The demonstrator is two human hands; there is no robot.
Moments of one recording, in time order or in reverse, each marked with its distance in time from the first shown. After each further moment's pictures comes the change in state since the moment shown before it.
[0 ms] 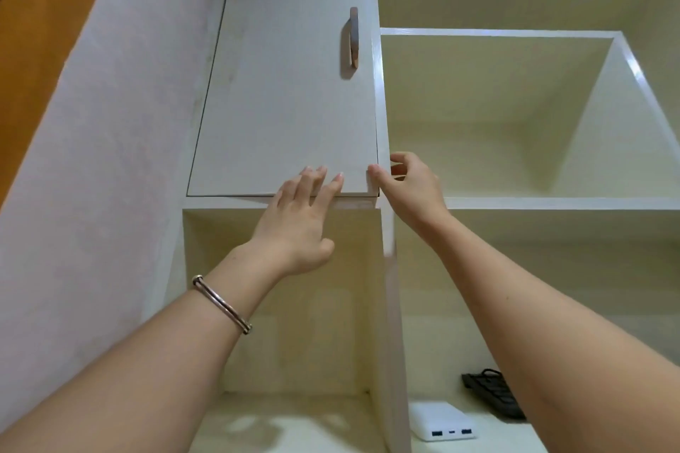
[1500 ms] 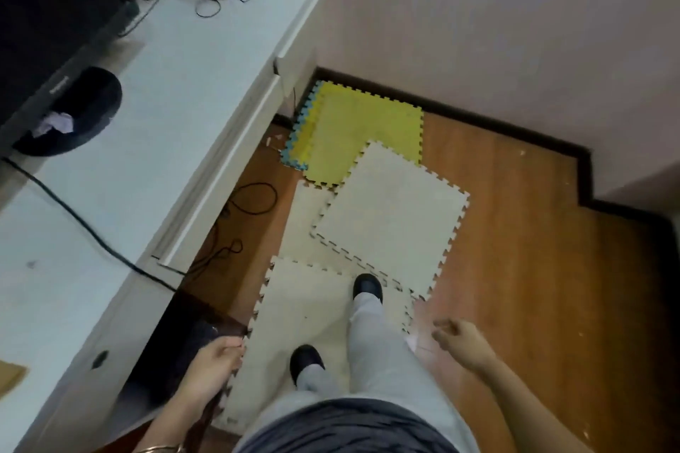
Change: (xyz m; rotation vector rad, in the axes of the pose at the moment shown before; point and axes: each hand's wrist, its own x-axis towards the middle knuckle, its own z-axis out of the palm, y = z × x) left_hand -0.730 0.222 0.096 -0.827 -2.103 -0.350; right_hand -0.914 -0.144 -0.303 -0.525 0.230 2.285
